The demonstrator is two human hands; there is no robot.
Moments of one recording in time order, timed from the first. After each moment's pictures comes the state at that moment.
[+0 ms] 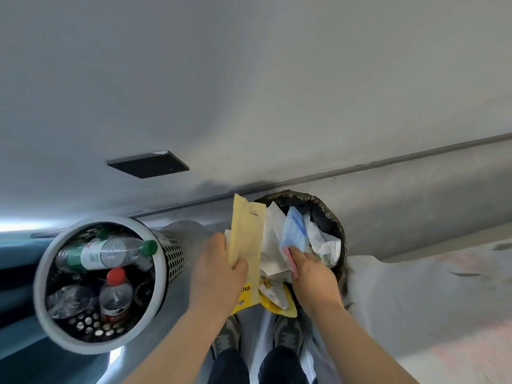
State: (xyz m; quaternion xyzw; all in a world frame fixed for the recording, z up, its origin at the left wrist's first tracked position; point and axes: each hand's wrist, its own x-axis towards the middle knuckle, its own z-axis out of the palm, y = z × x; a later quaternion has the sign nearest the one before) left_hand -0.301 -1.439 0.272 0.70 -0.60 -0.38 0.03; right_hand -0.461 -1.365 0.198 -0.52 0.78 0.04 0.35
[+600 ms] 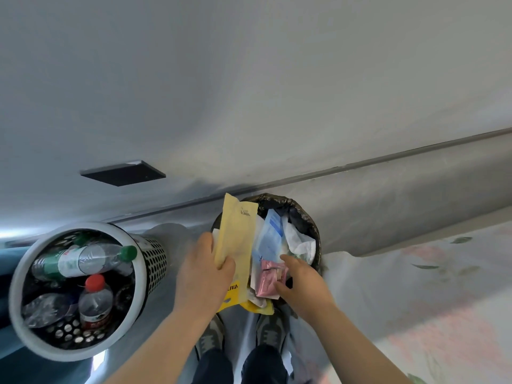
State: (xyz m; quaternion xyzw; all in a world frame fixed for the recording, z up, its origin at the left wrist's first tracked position) left_hand -0.318 -1.442 0.287 0.68 -0.61 -0.39 0.04; right_hand -0.489 -1.356 0.235 -0.45 0.76 0.02 0.46
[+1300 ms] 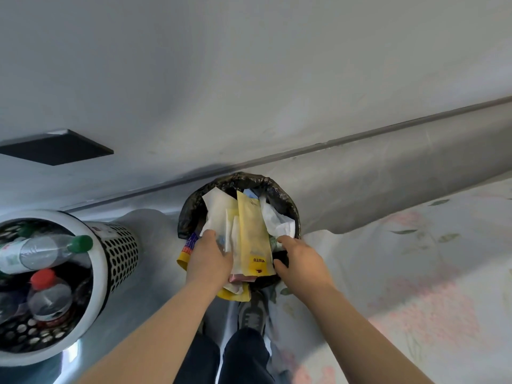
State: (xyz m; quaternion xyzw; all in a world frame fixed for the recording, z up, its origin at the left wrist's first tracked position) left_hand -0.361 -1.416 0.200 0.68 -0.57 -0.46 -0.11; right_hand -0.523 -1.346 0.224 -0.47 0.78 0.04 0.41
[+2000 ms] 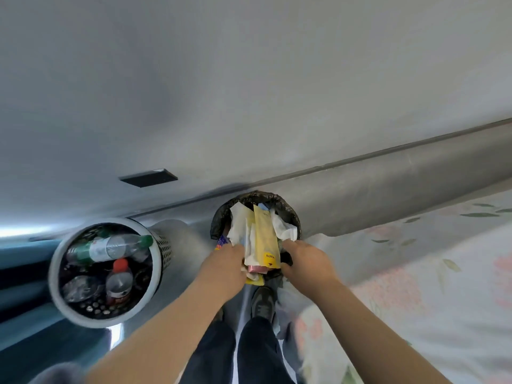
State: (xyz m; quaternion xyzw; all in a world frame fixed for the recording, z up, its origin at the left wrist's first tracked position) left_hand -0.327 -1.430 0.354 0.47 -0.75 -0.39 -0.25; right_hand -0.497 -1.367 0.364 -0.53 0.75 0.11 0.38
